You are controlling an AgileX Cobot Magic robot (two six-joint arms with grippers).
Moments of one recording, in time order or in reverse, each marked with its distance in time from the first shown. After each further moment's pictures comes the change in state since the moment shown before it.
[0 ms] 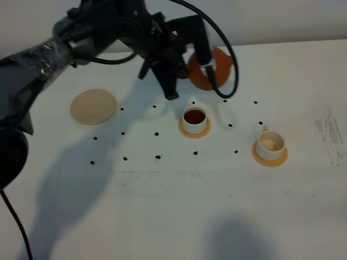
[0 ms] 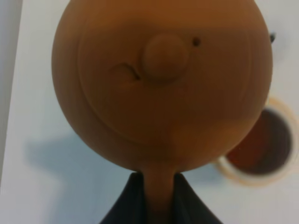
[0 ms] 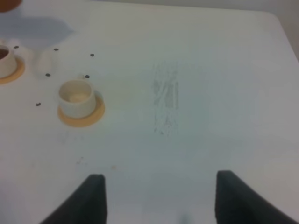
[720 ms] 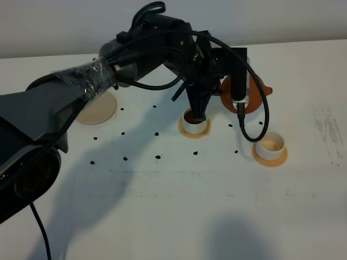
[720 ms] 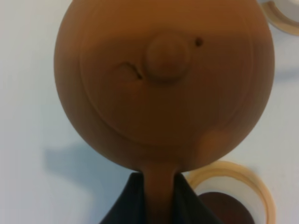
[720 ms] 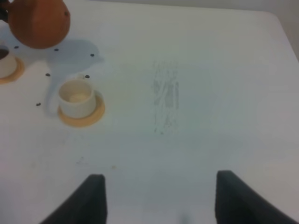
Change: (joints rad) left arm -0.135 0.055 -0.005 0.071 -0.062 0.094; right arm 0.000 0.000 0.000 0.000 0.000 0.000
